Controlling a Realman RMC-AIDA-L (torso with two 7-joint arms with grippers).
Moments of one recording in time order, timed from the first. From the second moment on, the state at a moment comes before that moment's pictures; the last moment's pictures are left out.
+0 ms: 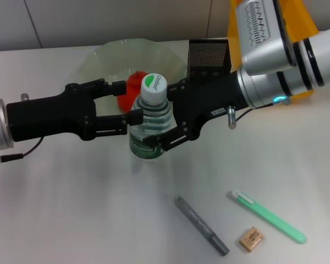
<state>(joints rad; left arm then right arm) -0.57 -2.05 0.88 0.65 1.73 1.61 -1.40 0.74 2.08 -1.16 -0.86 -2.00 -1.40 1.49</state>
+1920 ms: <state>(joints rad) -0.60 -2.07 0.88 0.56 1.67 1.56 -1.30 0.82 2.08 -1.16 -0.75 -1.99 -1.37 1.45</state>
